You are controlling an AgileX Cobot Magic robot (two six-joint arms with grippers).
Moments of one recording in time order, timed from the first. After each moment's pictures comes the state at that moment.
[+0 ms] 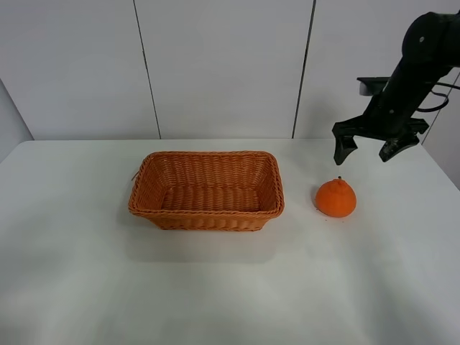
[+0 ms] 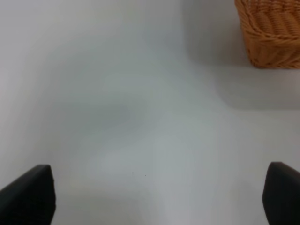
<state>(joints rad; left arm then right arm) -0.03 -0.01 -0.49 0.03 1.06 0.01 0.09 1.95 -1.59 0.07 1.10 -0.04</state>
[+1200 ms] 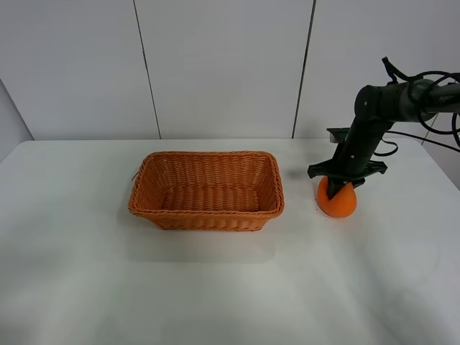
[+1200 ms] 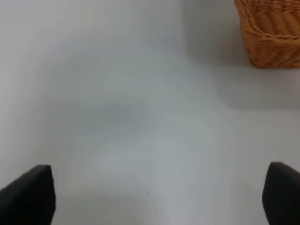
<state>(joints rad) -0.03 -0.01 -0.49 0.03 1.06 0.01 0.10 2.23 -1.62 0.08 0.98 -0.03</state>
